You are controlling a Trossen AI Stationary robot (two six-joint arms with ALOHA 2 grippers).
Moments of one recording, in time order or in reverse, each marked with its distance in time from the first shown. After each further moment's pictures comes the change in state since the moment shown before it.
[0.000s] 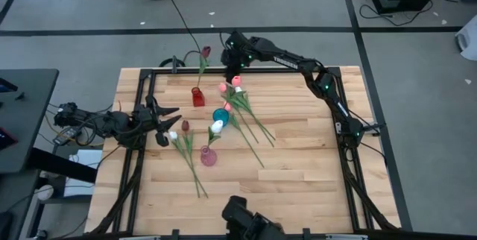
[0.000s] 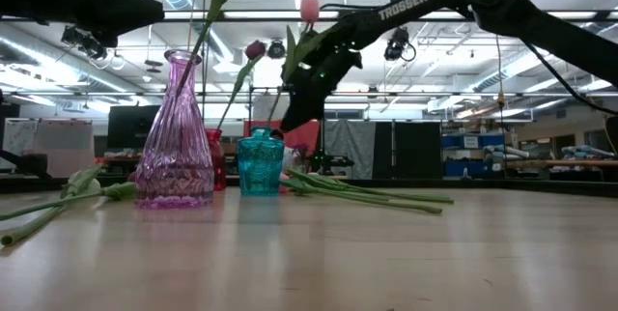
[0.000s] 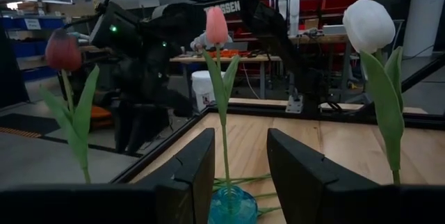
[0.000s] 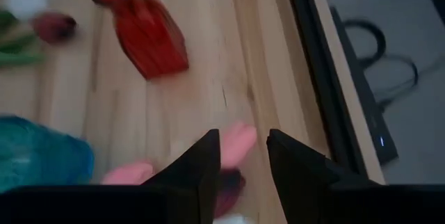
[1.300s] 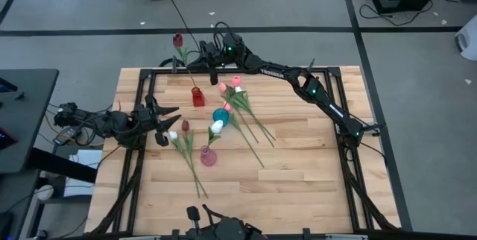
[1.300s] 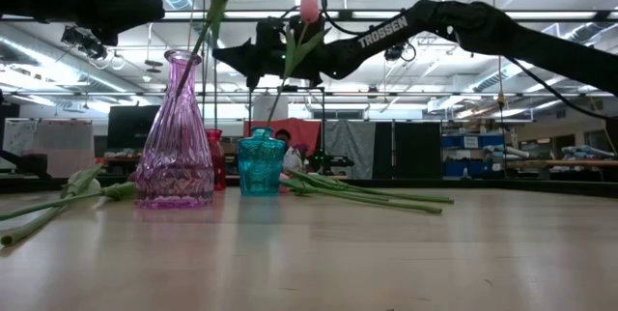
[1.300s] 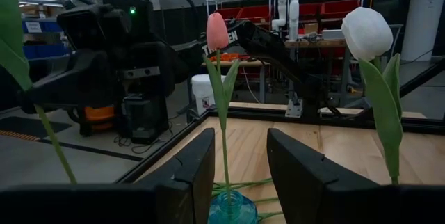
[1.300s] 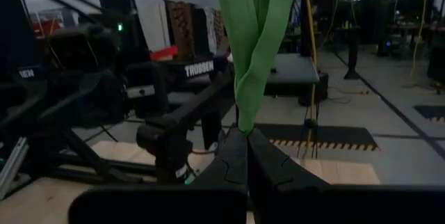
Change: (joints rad) left arm 0.000 0.000 0.000 0.023 0.002 0.013; right arm 0.071 0.173 0.033 1.200 -0.450 0.464
